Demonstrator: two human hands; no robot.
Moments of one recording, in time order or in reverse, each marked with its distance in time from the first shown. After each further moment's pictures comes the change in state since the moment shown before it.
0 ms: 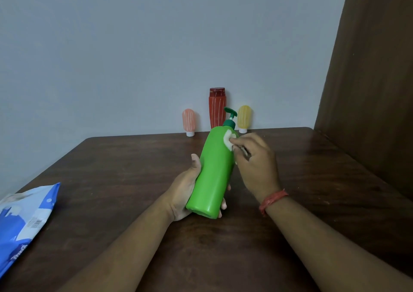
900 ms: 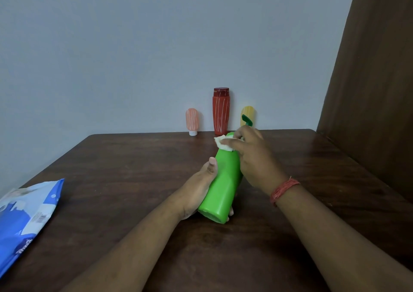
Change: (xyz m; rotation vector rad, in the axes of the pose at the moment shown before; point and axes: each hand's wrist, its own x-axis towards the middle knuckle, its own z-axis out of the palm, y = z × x) left_hand 0.001 0.000 0.012 0.197 0.107 -0.014; right_hand 0.017 0.000 -0.002 -0.344 -0.330 -0.240
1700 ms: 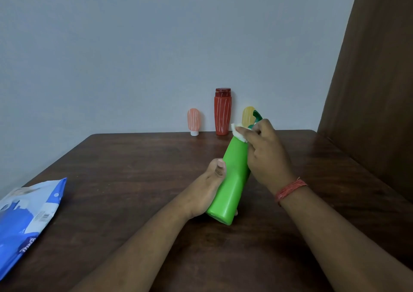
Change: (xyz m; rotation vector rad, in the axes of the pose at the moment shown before) left_hand -0.002 0.002 0.006 0.162 0.018 0.067; right_hand 0.001 0.004 -0.012 0.010 0.145 0.084
